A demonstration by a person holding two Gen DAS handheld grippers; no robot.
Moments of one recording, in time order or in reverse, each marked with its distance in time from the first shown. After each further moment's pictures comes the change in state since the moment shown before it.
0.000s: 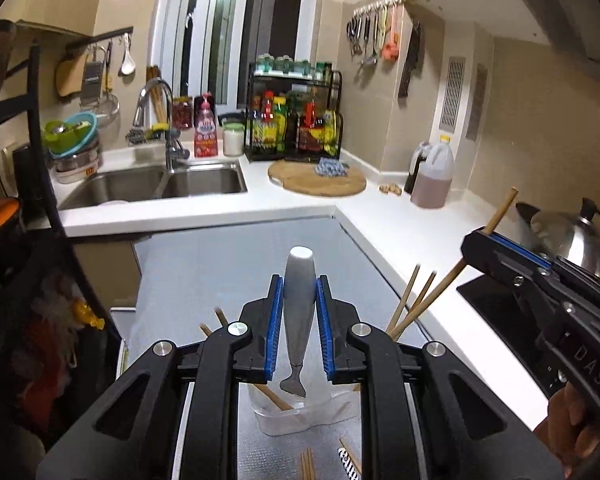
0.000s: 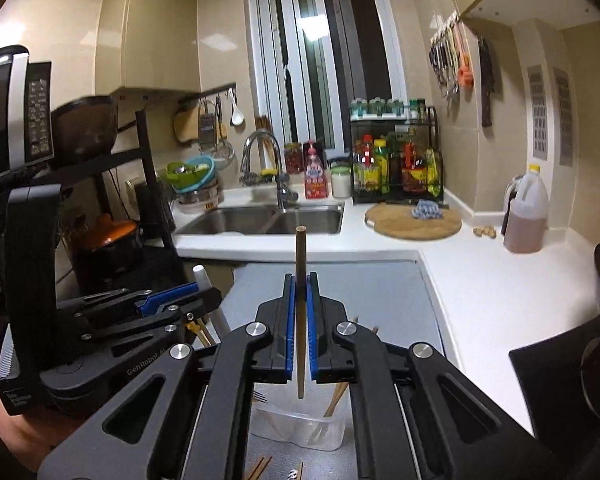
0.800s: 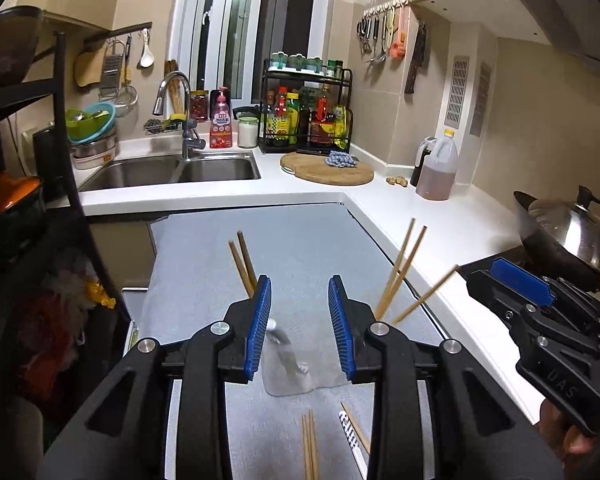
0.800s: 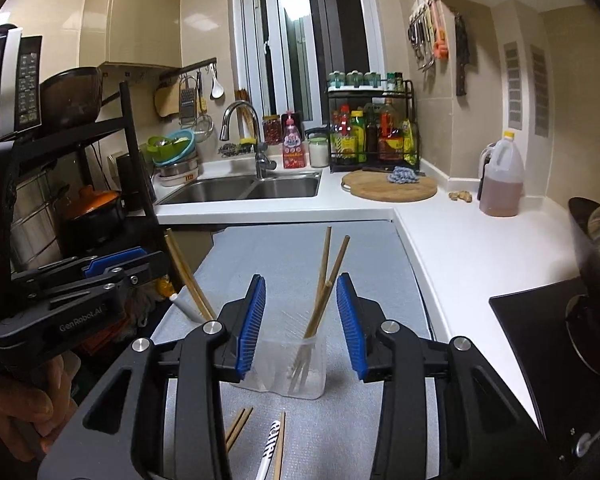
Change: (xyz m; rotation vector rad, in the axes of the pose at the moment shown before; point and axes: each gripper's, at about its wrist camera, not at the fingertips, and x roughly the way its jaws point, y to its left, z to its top) left arm -0.053 -0.001 -0.039 -0.031 -0.014 0.040; right arm -0.046 -0.005 -0.050 -0.004 0.034 -0.087
